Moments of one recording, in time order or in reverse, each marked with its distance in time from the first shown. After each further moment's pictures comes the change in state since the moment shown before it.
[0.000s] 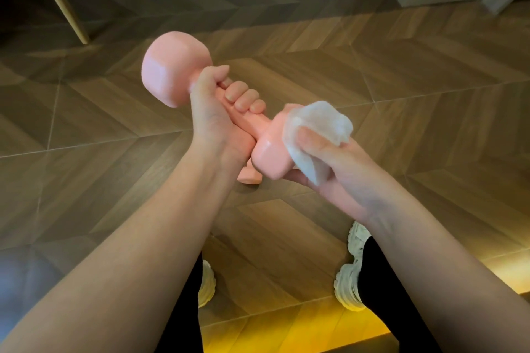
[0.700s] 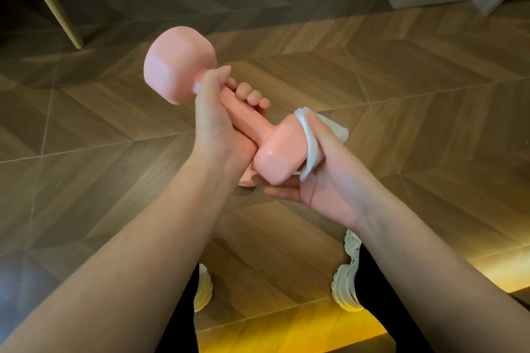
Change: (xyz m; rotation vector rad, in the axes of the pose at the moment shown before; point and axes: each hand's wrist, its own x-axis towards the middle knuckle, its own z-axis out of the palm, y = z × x) left_hand -0.002 -0.012 0.004 0.053 -0.028 0.034; right_hand 0.002 0.006 -0.001 0.144 0.034 0.189
